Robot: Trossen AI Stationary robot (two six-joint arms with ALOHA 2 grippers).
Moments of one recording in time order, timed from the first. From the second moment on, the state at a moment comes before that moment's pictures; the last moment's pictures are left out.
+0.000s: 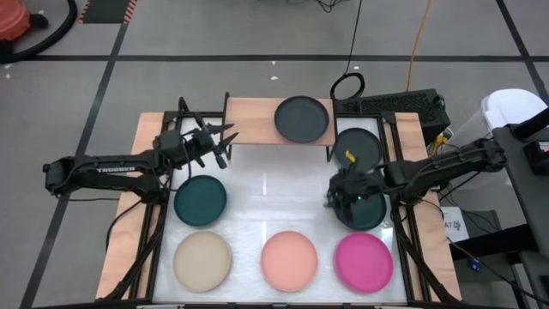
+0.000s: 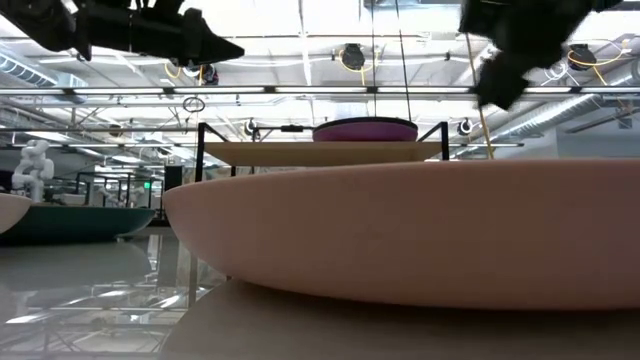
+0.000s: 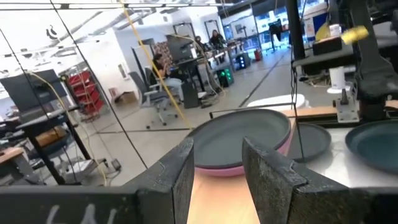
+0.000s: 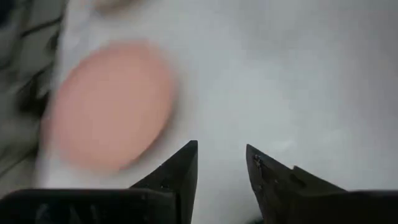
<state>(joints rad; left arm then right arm) 0.29 0.90 0.46 0.52 -0.18 0.32 0.21 1.07 0.71 -0.47 -0.02 0.46</state>
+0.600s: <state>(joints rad) 0.29 0.89 0.46 0.49 -0.18 0.27 0.41 1.24 0.62 -0.44 -0.26 0.35</state>
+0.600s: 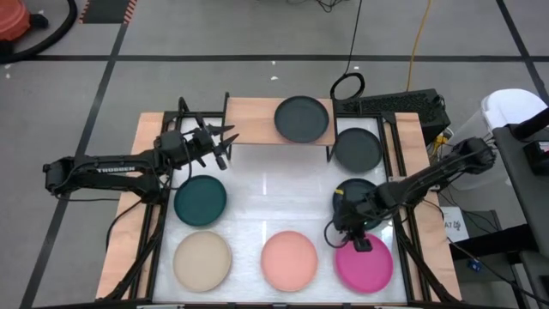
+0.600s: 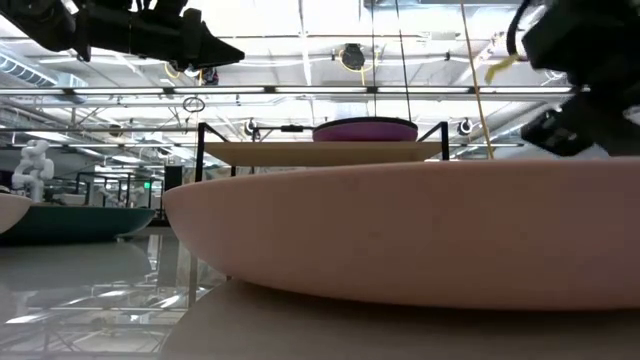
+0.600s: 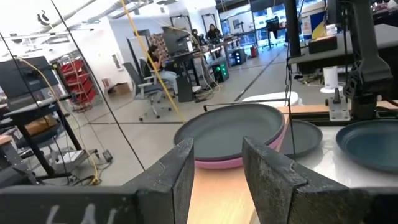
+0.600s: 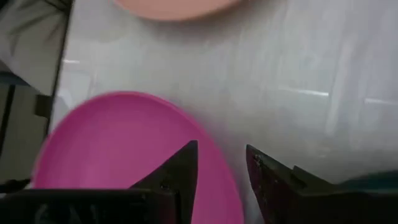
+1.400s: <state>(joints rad) 0.29 0.90 0.46 0.47 -0.17 0.25 0.44 1.29 0.56 -0.31 -0.24 0.30</state>
